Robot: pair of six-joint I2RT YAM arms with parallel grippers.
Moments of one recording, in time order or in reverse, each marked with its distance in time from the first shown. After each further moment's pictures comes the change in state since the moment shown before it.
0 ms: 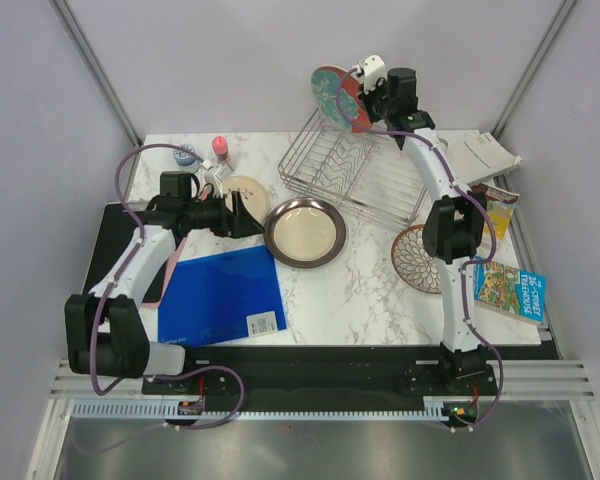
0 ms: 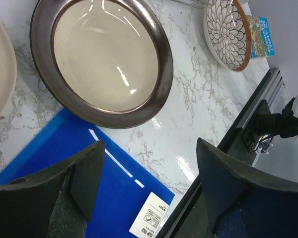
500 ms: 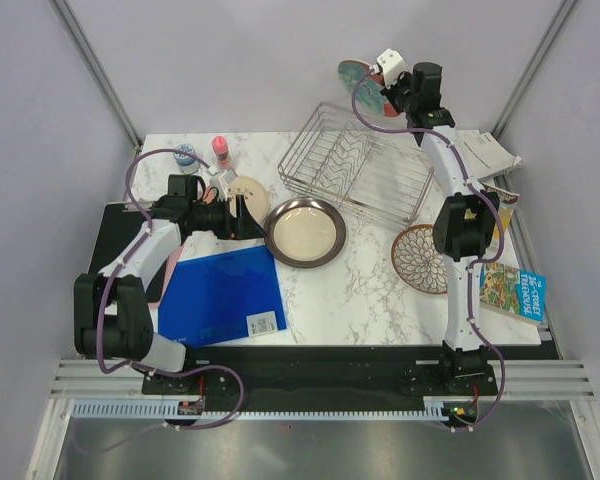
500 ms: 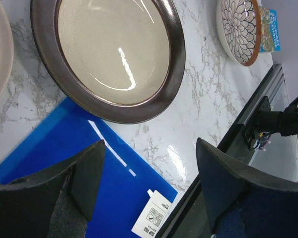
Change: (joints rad) left arm 0.000 0.112 -0.007 0.003 0.001 0.005; right arm -0.089 0.003 0.005 0.102 0.020 -0.246
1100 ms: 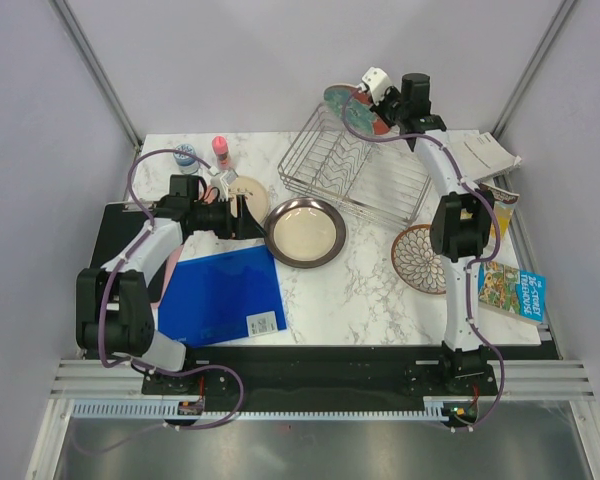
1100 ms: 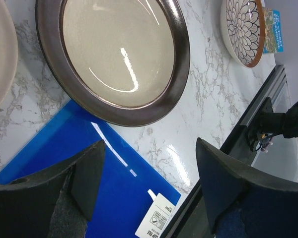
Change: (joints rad) left arm 0.000 0.028 0.000 0.017 -0.003 0.000; right arm 0.021 -0.002 -0.063 -0.046 -0.098 -0.090
